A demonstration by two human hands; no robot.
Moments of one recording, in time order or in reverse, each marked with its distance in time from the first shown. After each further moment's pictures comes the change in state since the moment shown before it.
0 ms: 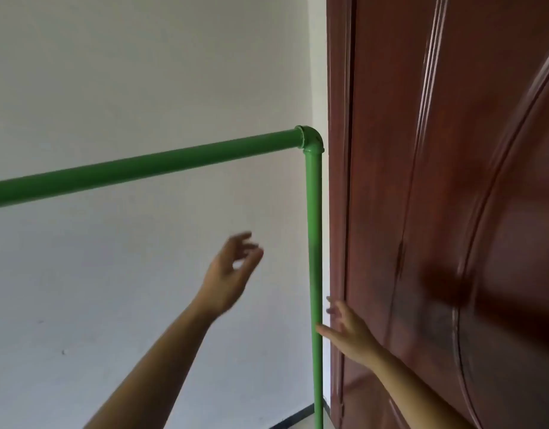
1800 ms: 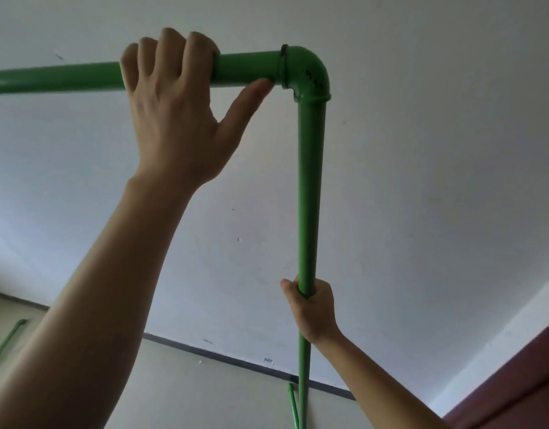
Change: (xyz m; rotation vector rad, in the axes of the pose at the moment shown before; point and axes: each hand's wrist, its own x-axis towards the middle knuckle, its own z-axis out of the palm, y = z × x) left_hand -0.038 0.018 -0.279 1.397 0.935 0.278; right_hand -0.018 -0.202 0.278 0.477 -0.401 -0.265
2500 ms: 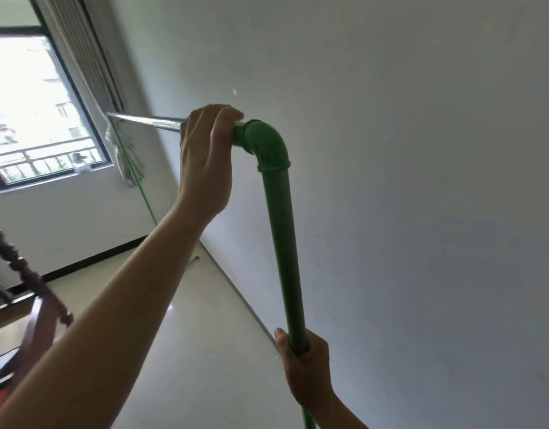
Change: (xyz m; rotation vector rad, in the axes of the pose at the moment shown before) left_hand 0.011 0.045 -0.006 -0.139 -0.003 -0.459; right_hand 0.035 0.028 -0.017 0.110 -0.591 -0.112
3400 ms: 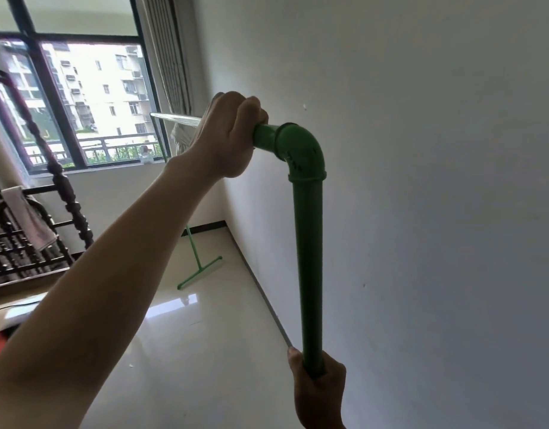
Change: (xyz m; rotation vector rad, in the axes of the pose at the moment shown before) left_hand 0.046 -0.022 -0.104 0.347 -0.251 0.315; right_hand -0.035 -0.018 0.051 0.083 -0.003 -0.092
